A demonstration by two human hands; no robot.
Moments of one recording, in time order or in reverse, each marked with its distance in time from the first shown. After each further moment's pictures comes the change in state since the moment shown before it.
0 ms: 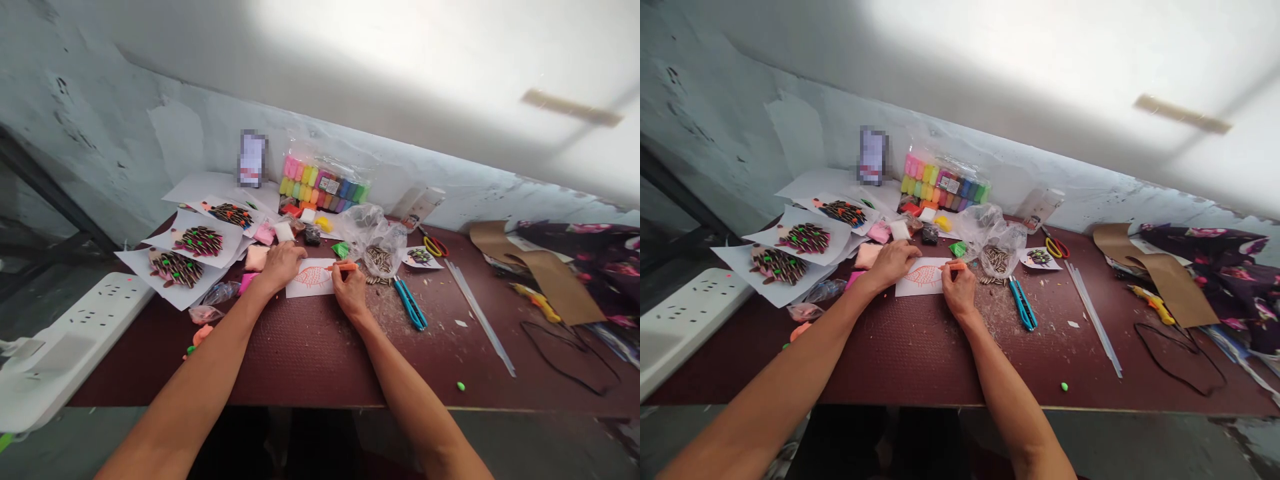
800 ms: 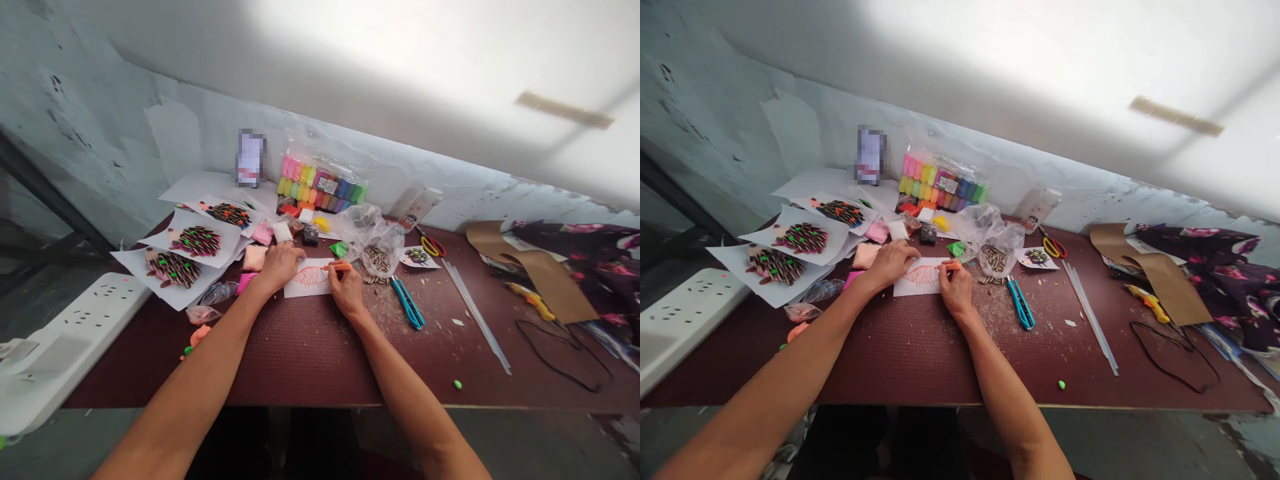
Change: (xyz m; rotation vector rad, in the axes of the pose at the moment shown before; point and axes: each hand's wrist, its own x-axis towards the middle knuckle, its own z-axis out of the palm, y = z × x) left_hand -0.001 0.000 0.002 -0.021 -0.007 0.004; right_hand -0.001 0.006 0.004 -0.034 -0.051 -0.028
